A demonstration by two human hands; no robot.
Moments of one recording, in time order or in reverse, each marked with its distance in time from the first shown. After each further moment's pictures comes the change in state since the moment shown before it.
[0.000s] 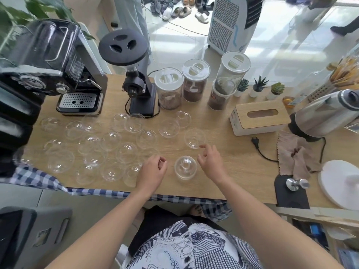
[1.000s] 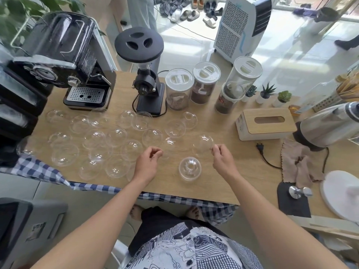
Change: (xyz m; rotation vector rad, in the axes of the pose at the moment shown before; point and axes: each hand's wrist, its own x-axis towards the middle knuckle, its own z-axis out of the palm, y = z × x) left_hand 0.015 -0.010 -0.030 -0.439 0.022 -0.187; right_hand 0.009 -0.002 -0.017 0.425 0.018 0.222
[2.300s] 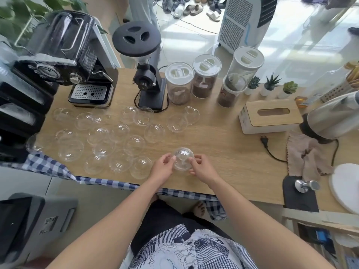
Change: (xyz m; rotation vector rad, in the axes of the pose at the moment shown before) left_hand -0.022 -0.006 0.044 -0.183 -0.148 -0.307; right_hand -0.036 0.010 0.068 0.096 -0.252 0.136
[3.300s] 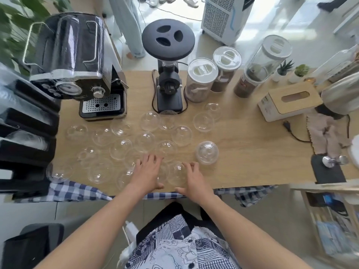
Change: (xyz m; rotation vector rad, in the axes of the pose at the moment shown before) left_hand 0.047 -0.008 -0.218 1.457 -0.183 0.498; right_hand -0.016 -0.029 0.203 -0.719 0.048 -0.111
